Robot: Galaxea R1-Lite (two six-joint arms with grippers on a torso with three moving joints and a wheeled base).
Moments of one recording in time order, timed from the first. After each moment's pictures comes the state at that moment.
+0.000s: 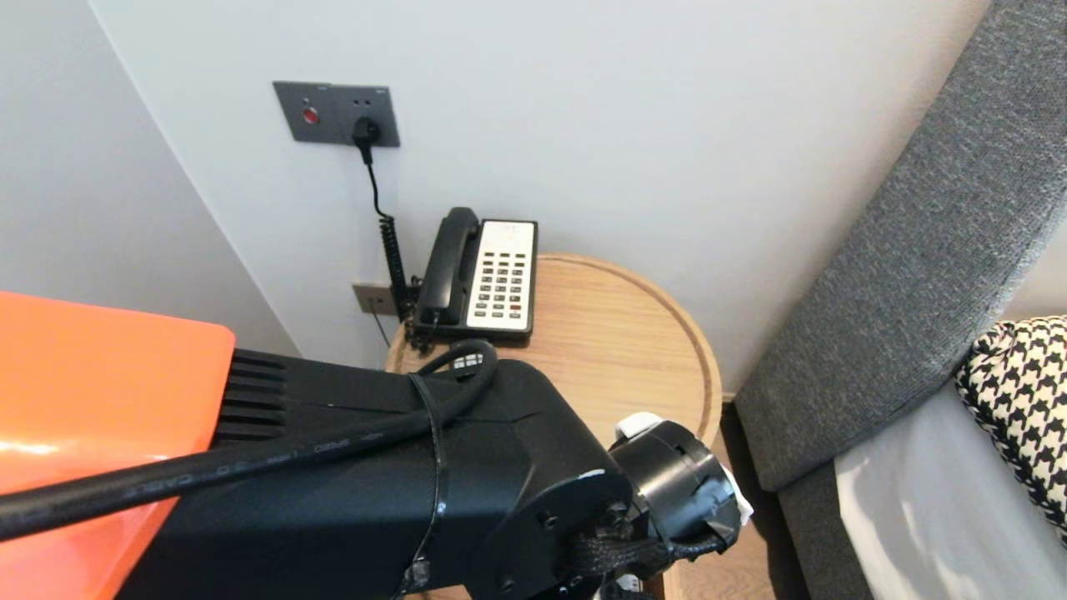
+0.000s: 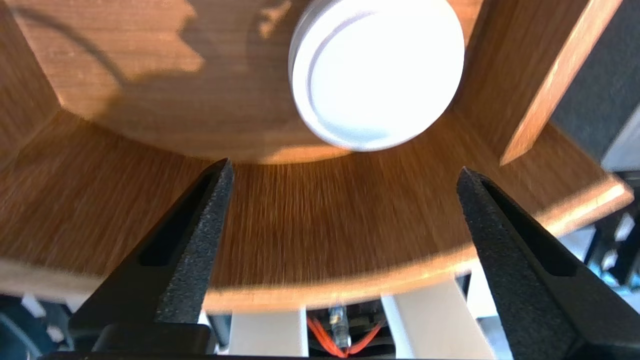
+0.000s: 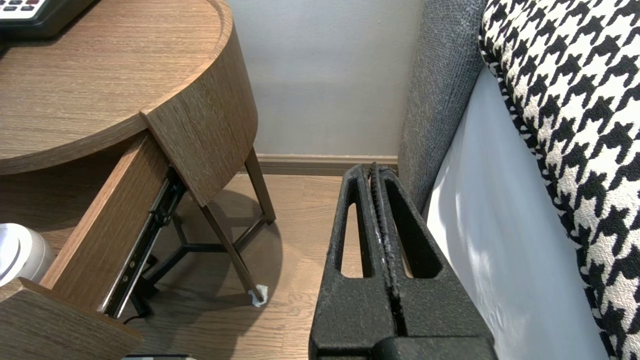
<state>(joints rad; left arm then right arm) -1.18 2.05 -1.55 0.83 0.13 -0.99 0.01 0.01 0.00 -0.05 -0.01 0.01</state>
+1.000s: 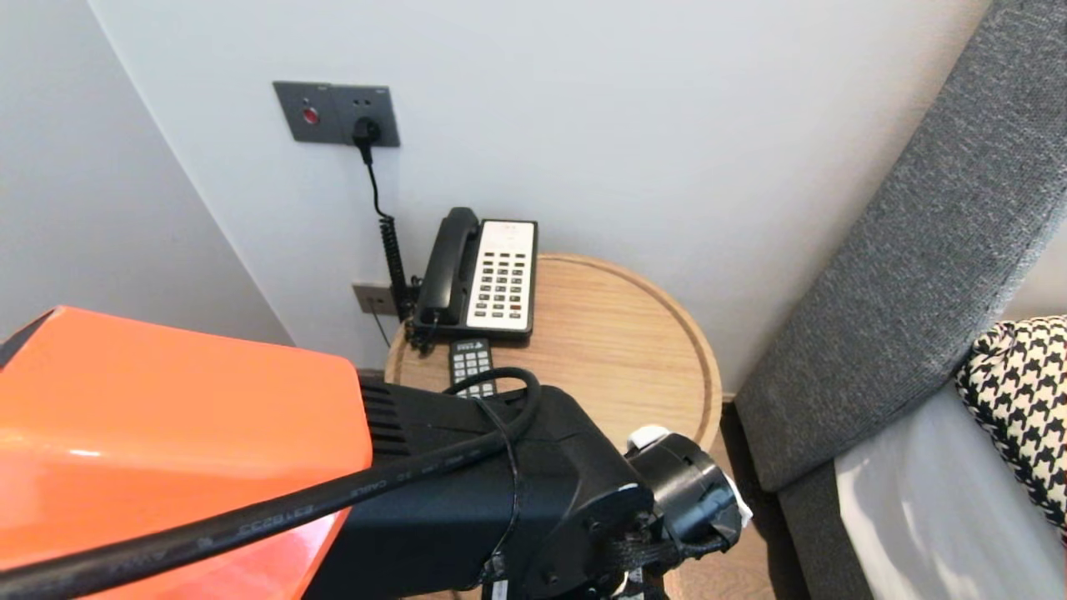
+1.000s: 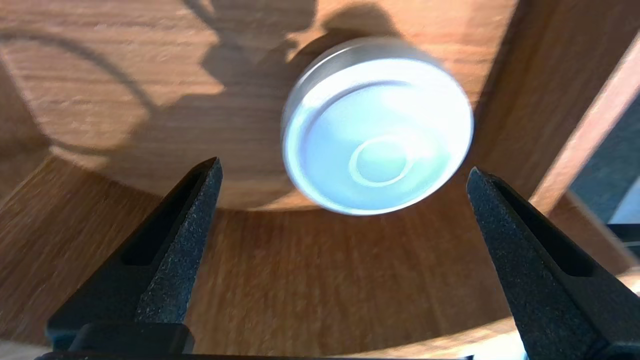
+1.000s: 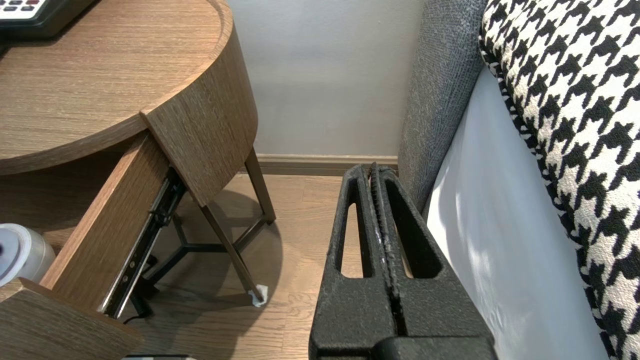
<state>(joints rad) -1.17 2.13 -1.57 0.77 0.19 -0.99 0.01 0.01 0.00 -0.05 -0.01 0.01</state>
